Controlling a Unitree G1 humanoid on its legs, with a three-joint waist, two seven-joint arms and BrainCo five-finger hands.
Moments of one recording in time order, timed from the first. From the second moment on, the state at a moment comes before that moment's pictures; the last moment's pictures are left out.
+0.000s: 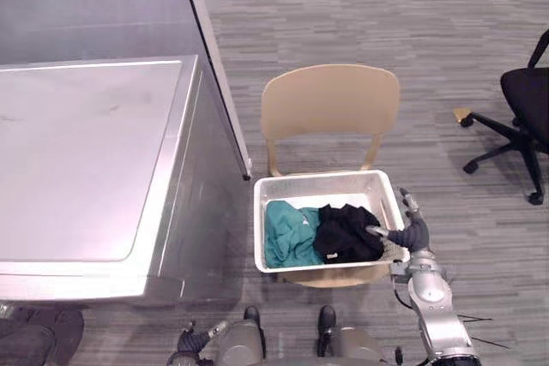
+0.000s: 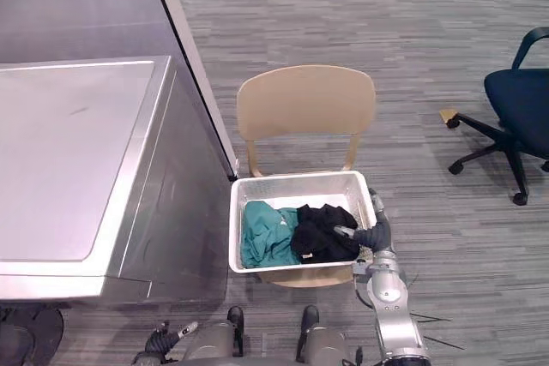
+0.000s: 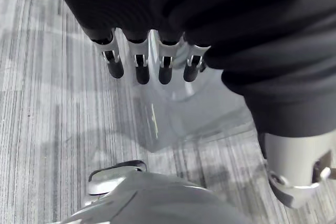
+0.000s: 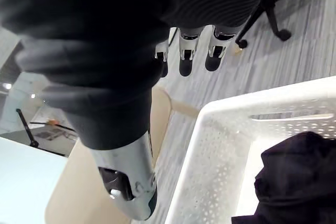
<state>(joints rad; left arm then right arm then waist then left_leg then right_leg) 0.13 0.10 0.08 0.95 0.17 0.01 0.20 0.13 -0.21 -0.08 0.07 -0.21 -0.06 -0.21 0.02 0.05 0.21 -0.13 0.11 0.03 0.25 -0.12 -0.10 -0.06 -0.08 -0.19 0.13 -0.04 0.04</state>
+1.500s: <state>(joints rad) -0.14 0.04 0.09 0.83 -0.02 -0.05 0.29 -0.85 -0.41 0.37 0.72 -0.32 0.09 -0.29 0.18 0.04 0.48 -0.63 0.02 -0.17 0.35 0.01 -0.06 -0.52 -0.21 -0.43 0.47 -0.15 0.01</state>
